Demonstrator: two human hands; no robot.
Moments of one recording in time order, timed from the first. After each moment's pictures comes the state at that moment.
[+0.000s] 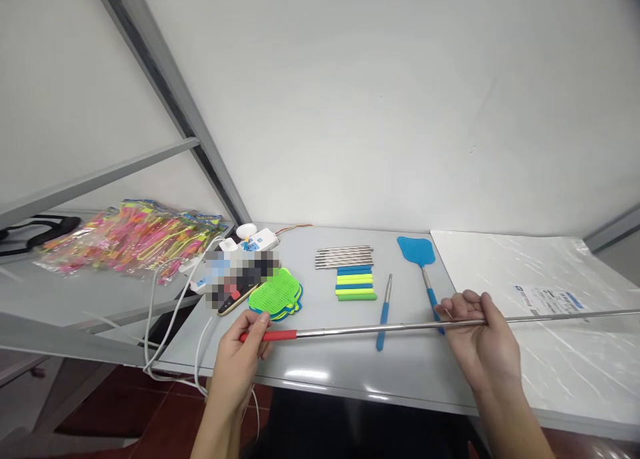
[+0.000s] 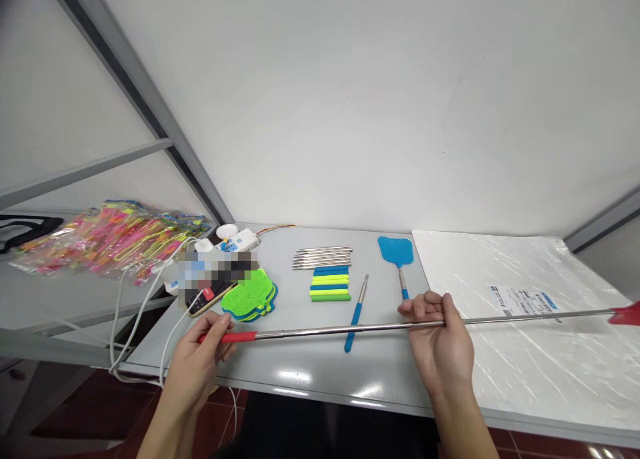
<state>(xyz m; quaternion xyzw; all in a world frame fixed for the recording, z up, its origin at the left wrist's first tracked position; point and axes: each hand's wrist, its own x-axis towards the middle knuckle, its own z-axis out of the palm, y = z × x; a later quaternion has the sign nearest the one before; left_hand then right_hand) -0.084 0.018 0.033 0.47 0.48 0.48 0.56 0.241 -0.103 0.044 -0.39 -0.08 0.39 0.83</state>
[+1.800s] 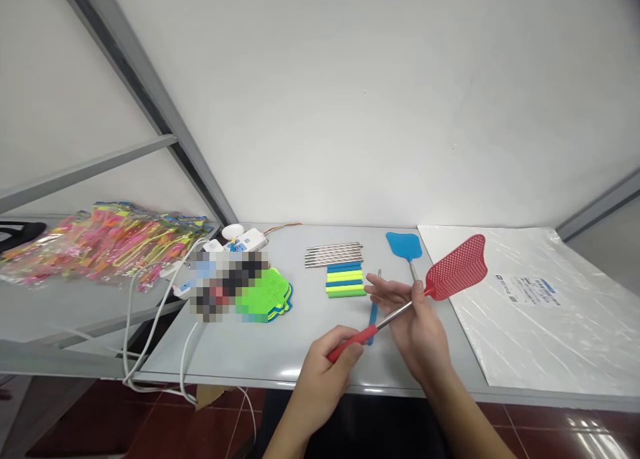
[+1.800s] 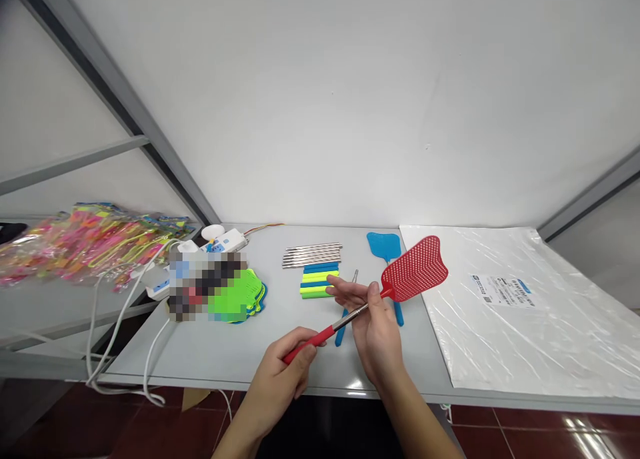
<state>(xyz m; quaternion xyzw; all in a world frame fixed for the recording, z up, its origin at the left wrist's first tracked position) 0.009 -0.043 0.031 0.54 0.34 0.24 0.73 0.171 -0.078 0.061 -0.39 -0.24 0.45 0.76</state>
